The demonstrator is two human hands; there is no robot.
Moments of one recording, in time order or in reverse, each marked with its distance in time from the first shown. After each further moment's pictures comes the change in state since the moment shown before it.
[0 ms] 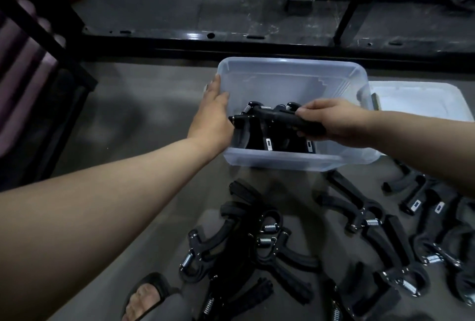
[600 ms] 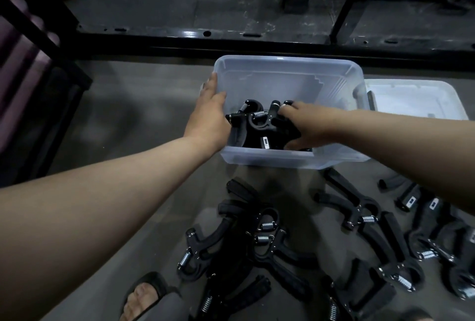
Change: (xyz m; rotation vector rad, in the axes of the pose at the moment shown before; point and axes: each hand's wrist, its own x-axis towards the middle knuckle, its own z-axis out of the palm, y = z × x) left_hand -0.002 0.003 -0.003 0.026 -0.001 0.005; right_hand 0.026 0.001 0.015 -1.523 -0.057 -0.313
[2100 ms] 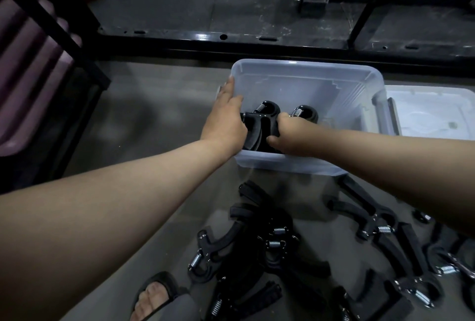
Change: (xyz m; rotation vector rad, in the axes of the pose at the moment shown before) left_hand -0.003 0.003 -0.004 -0.011 -0.009 -0.017; right_hand 0.012 -0.072 -0.004 0.370 0.044 0.167
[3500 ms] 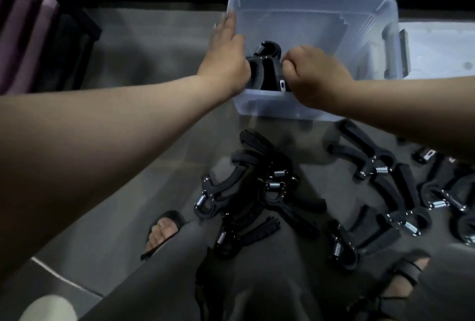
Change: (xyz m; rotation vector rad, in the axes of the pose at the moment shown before) left_hand -0.002 0.004 0.002 0.155 -0.025 0.098; right_hand -0.022 0.025 0.013 0.001 0.475 -0.162
